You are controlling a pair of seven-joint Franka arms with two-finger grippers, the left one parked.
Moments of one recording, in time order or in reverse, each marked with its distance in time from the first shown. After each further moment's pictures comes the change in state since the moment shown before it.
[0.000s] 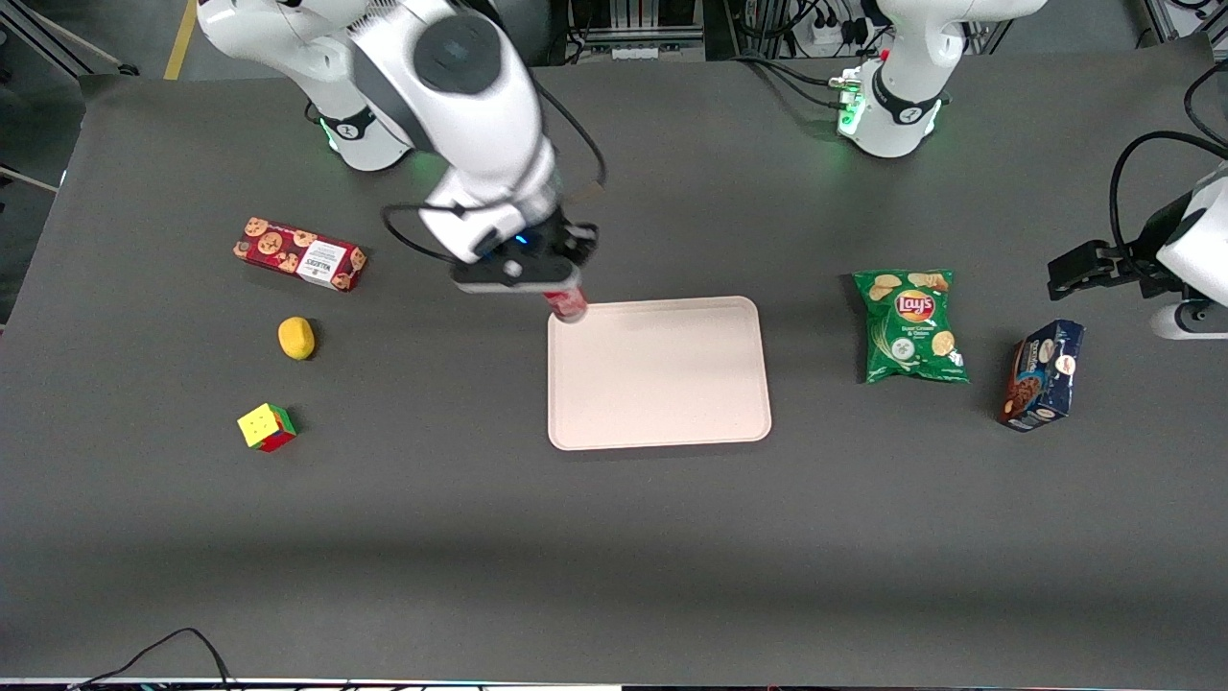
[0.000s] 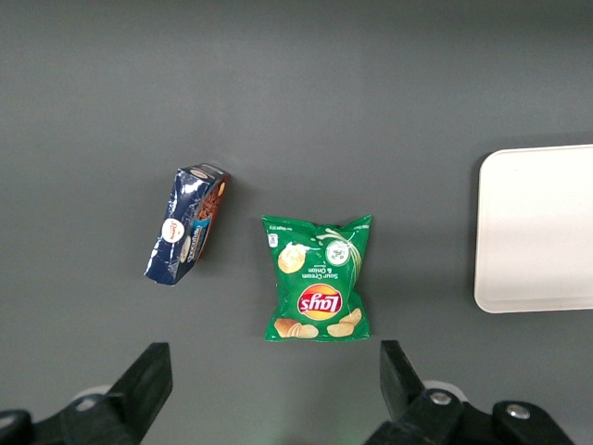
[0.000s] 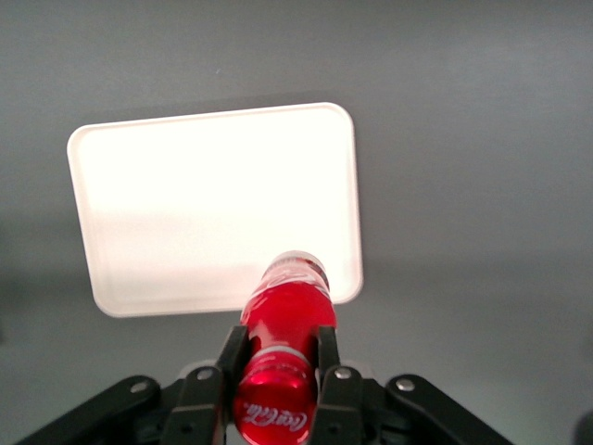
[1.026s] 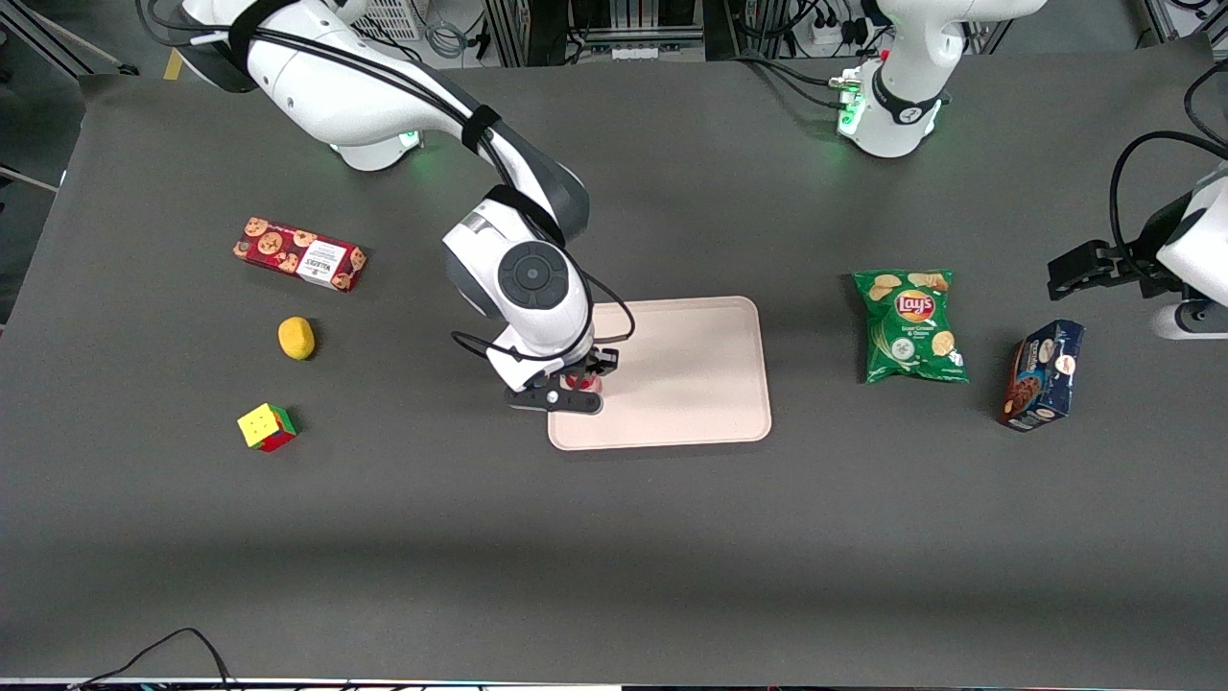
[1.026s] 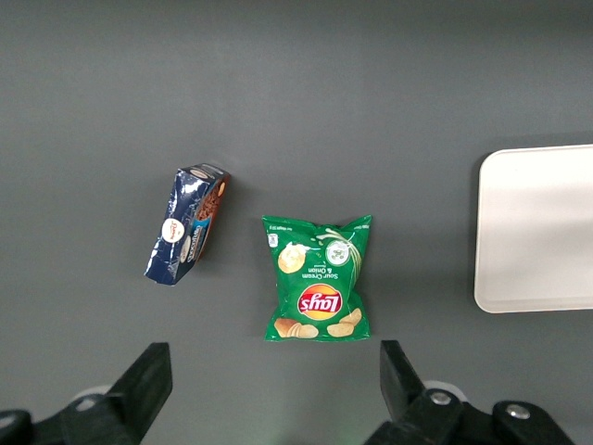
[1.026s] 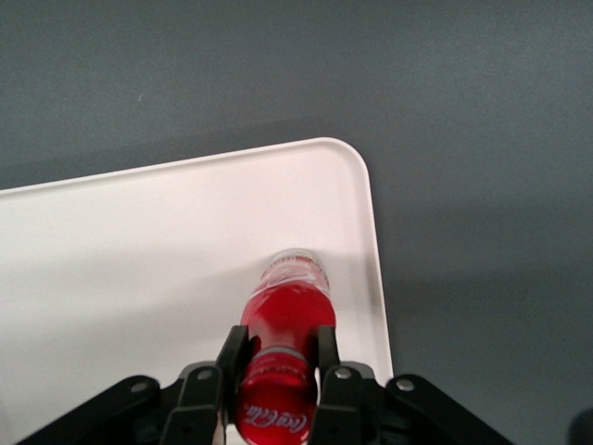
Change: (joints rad) arm -0.011 0.303 -0.039 -0.006 -0.103 0.263 0.056
